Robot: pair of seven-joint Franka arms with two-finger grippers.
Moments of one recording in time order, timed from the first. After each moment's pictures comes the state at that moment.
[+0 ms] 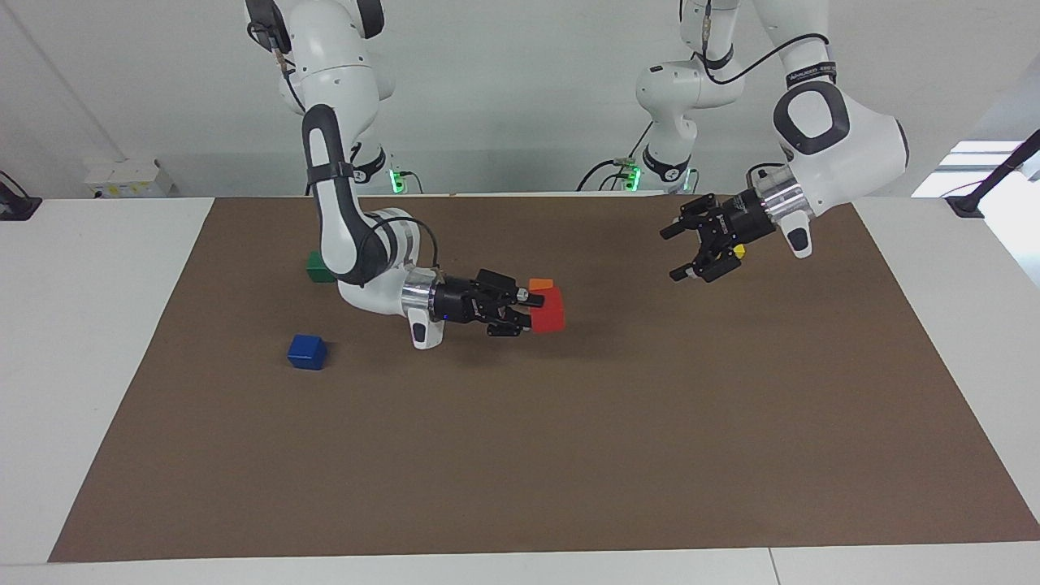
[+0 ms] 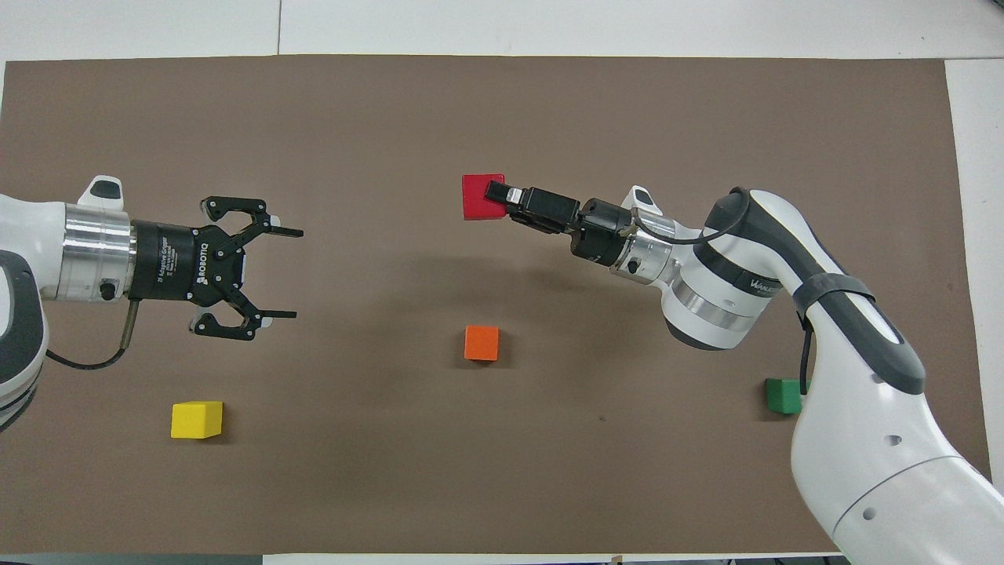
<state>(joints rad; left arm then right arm) 0.06 -0.05 -0.11 -2.04 -0.80 1.84 -1.11 0.32 0.41 0.00 -1.95 2.17 1.91 -1.03</state>
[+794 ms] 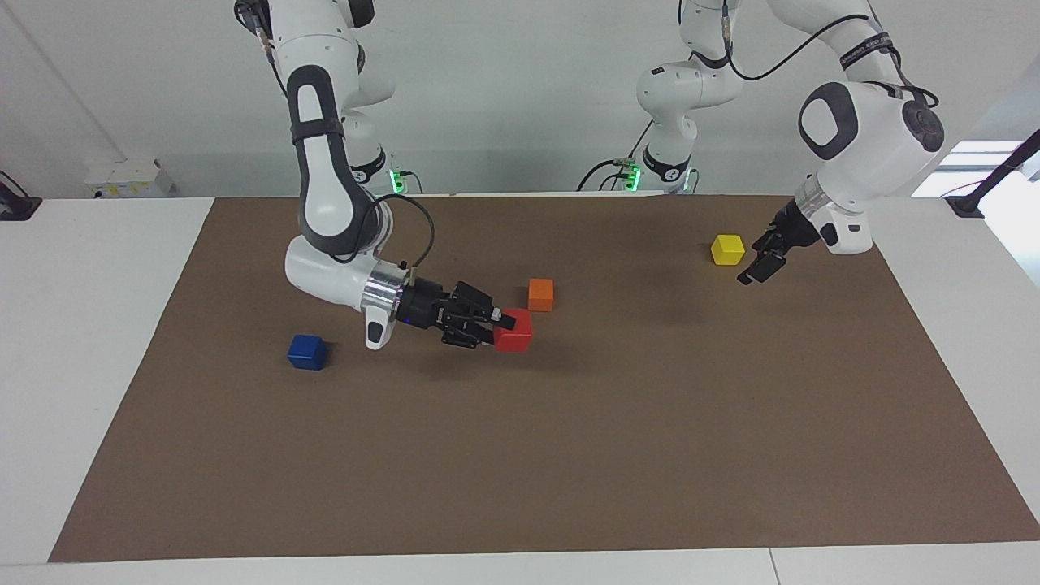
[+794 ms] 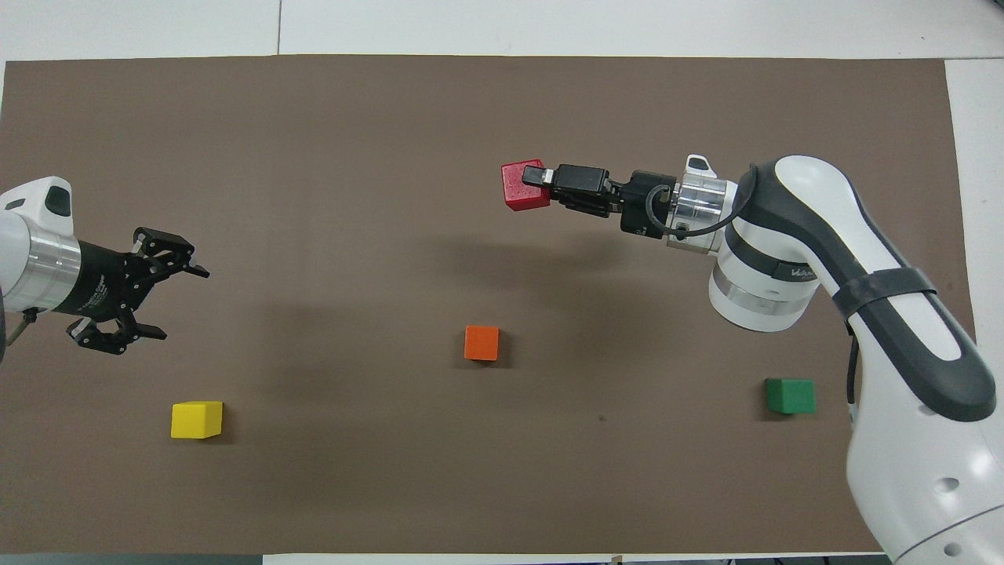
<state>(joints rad) 0.14 -0.05 -0.11 -2.03 -0.18 1.85 -0.73 0.26 0.31 -0.02 -1.88 1.60 2.17 -0.64</state>
